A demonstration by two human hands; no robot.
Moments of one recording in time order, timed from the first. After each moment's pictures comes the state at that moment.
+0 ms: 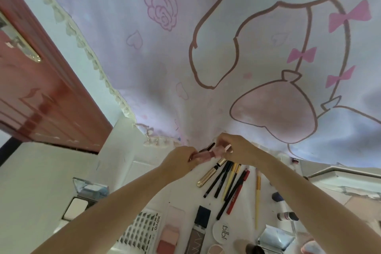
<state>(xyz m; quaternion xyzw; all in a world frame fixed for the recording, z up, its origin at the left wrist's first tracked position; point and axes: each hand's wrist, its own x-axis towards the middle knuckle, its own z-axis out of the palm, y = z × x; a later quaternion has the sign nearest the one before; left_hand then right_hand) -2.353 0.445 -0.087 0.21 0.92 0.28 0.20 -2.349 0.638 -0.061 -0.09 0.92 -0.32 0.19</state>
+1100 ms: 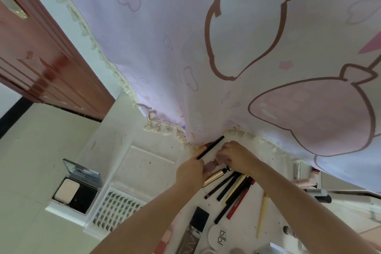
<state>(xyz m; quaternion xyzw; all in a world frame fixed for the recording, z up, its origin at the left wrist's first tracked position) -2.340 0.485 -0.174 0.07 0.94 0.19 0.27 -2.384 0.652 -0.182 -0.22 0.92 -0.13 0.29</state>
